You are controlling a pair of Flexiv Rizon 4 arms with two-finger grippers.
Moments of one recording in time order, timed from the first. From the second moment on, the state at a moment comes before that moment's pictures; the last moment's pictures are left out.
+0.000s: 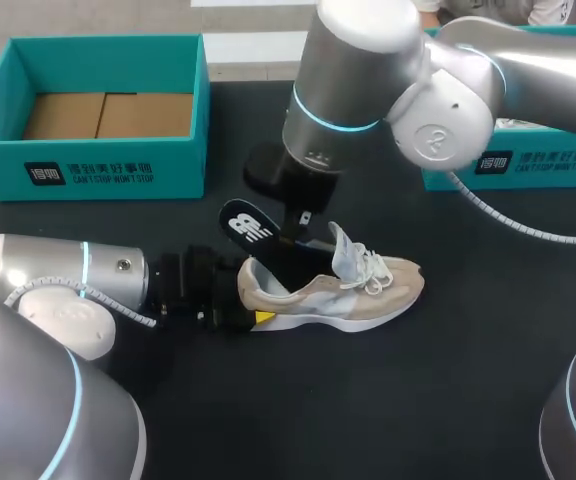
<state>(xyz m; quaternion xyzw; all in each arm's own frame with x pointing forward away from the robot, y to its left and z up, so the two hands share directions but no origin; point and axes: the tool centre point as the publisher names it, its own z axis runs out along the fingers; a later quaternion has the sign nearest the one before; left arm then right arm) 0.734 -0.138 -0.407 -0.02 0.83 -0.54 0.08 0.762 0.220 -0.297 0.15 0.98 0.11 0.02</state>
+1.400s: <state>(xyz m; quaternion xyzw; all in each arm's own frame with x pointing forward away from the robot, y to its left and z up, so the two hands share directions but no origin) 0.734 -0.138 -0.407 -0.02 0.83 -0.54 0.08 0.756 0.232 -0.293 0.20 0.90 0.33 -0.22</state>
